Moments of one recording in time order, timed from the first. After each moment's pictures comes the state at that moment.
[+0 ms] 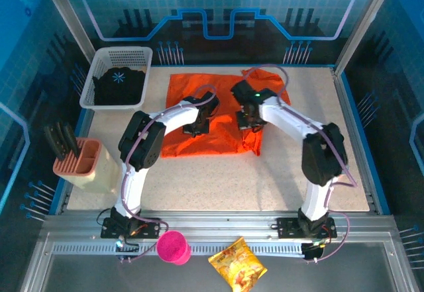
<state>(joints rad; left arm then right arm) -0.52 2.16 1.59 -0.85 -0.27 -0.56 0.56 1.90 1.55 -0.97 0.23 0.36</state>
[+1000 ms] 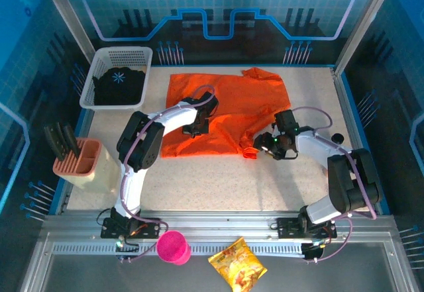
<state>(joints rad) -0.51 2.13 1.56 -0.81 -0.26 -0.56 0.23 1.50 0.77 -0.42 -0.36 0.71</state>
